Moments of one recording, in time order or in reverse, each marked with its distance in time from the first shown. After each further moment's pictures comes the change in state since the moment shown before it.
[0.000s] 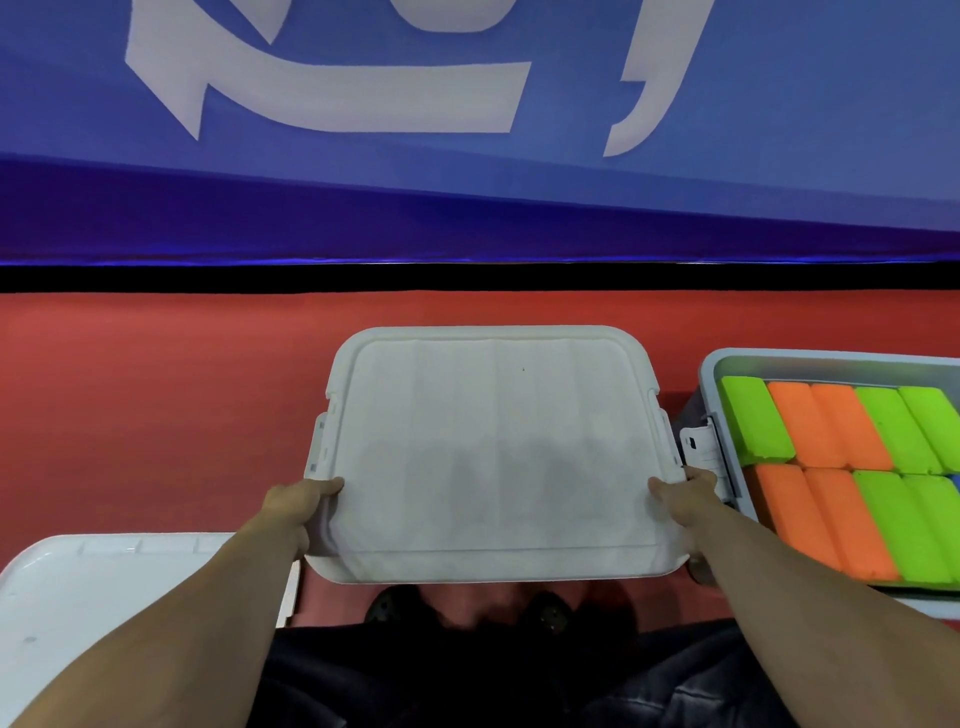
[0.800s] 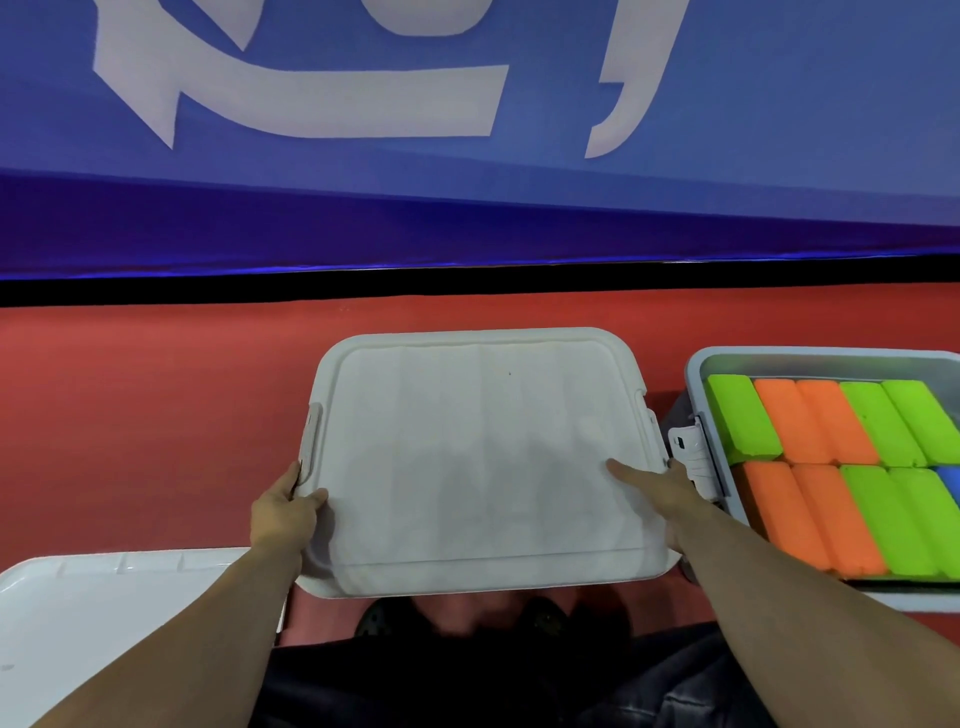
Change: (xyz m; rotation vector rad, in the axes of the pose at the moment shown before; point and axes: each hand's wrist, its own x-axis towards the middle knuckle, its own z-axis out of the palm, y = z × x) left_hand -0.001 -0.011 0.008 0.086 0.041 0.321; right_hand 0.004 0.001 0.004 0.194 -0.141 -0.026
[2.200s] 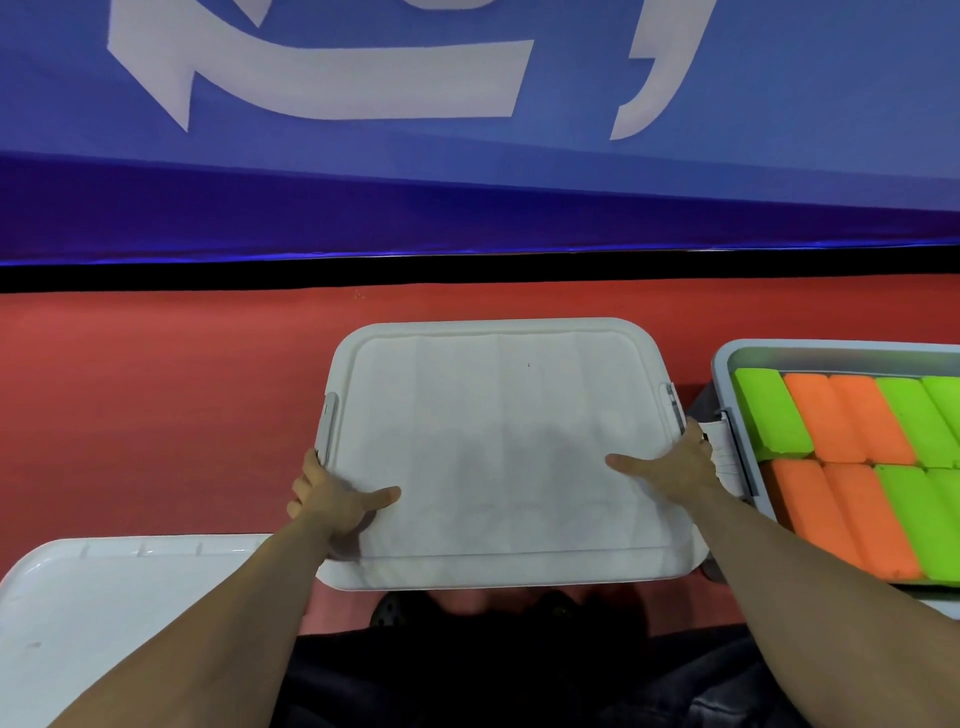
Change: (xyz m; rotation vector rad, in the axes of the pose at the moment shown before) left_hand 0.002 0.007 0.020 0.518 -0.130 -0.060; right_hand 0.004 -0.024 0.015 -0.528 0.135 -0.215
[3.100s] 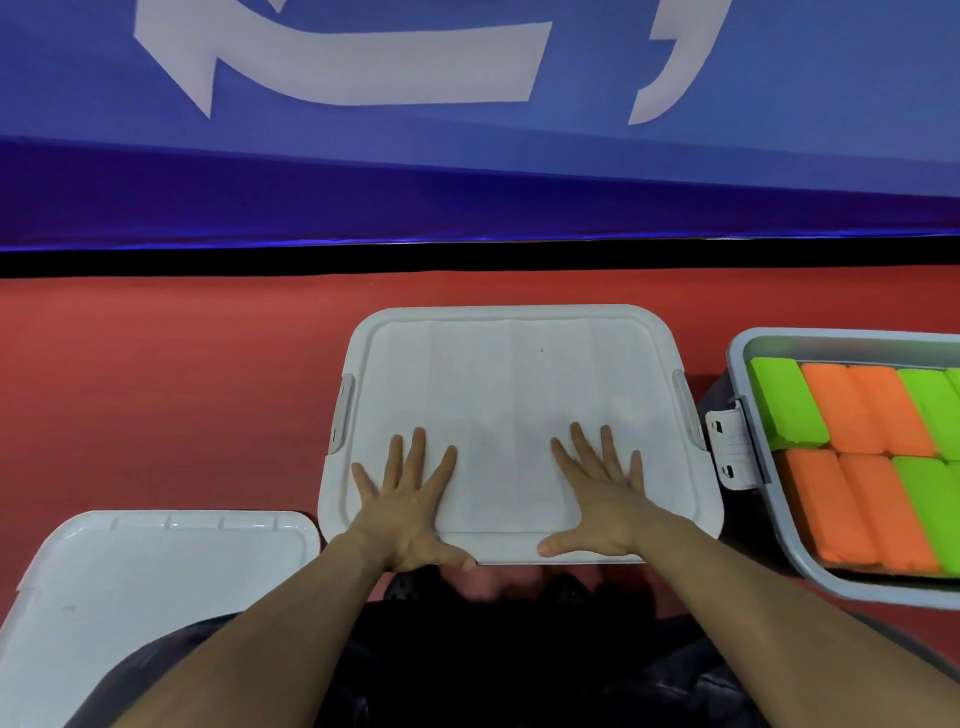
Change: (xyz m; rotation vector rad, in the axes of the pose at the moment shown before) left_hand -0.047 -0.004 0.035 0.932 -0.260 0.659; right_hand -0.091 -0.032 0.047 -0.777 -0.485 -0.564
